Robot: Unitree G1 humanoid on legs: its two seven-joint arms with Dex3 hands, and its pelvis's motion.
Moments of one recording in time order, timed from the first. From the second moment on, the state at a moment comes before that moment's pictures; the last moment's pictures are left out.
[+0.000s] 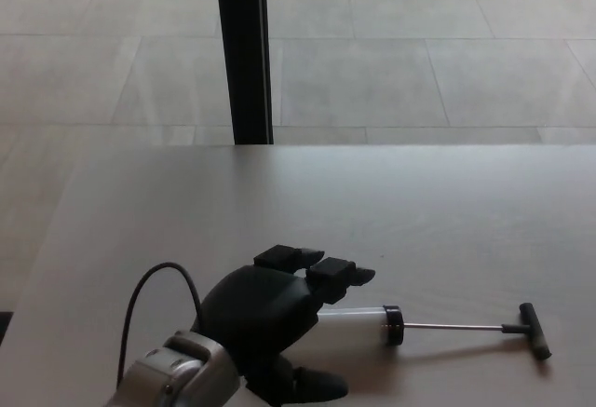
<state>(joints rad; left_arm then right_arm) -0.32 0.45 -0.61 -0.04 0.70 0.07 -0.10 -0.04 -0.56 -0.25 -0.01 0.22 -0.16 0.06</state>
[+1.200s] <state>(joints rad) -0.26 0.21 -0.64 0.23 0.99 0.35 0.14 -0.05 -0.52 -0.28 -0.18 0.21 -0.02 0.07</state>
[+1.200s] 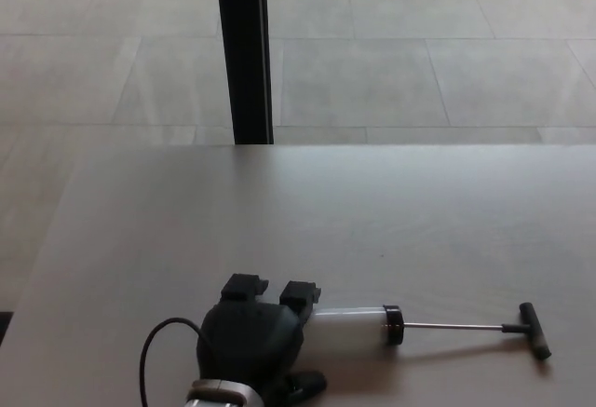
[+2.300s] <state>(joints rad) -0.33 0.16 -0.67 0.27 1.01 0.36 0.12 -0.08 -0.51 -0.32 -0.20 0.18 0.03 0.08</state>
